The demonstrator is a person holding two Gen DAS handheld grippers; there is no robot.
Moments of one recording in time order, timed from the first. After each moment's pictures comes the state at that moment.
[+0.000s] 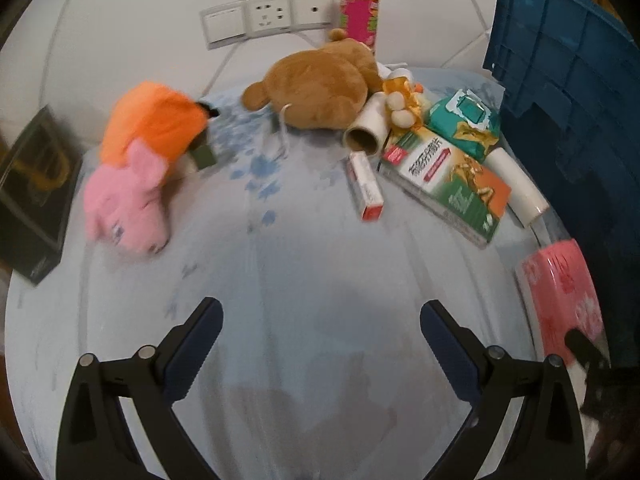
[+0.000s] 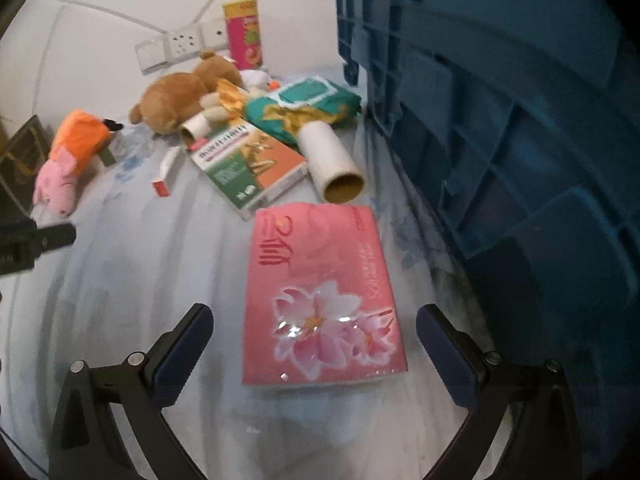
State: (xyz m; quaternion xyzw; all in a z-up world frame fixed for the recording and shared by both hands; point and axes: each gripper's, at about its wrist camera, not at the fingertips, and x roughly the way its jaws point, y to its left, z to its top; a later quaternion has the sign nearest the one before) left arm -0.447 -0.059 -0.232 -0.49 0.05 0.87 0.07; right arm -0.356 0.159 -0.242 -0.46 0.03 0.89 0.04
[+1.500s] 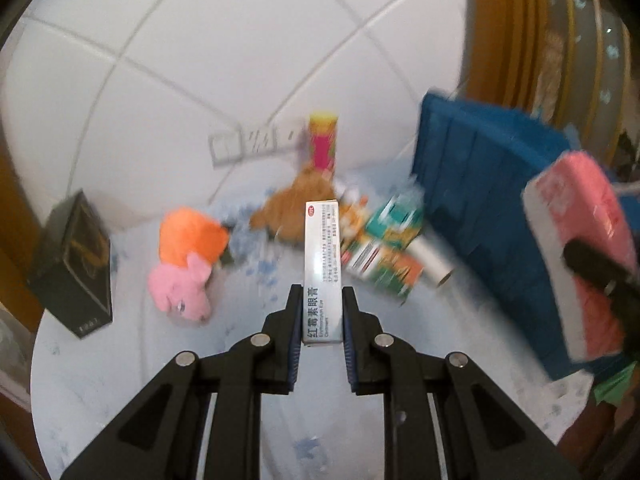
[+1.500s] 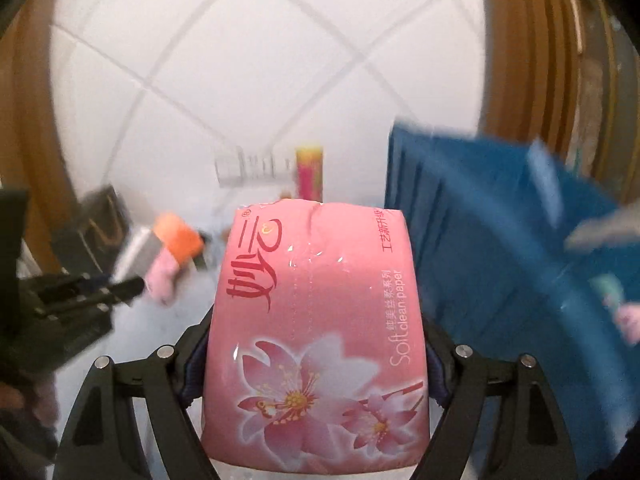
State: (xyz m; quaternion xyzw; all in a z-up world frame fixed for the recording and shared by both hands) left arm -0.337 -0.071 -0.044 -0.34 0.04 0.93 0.14; right arm -0.283 0.108 -0.005 -0.29 0.00 0.96 -0.01
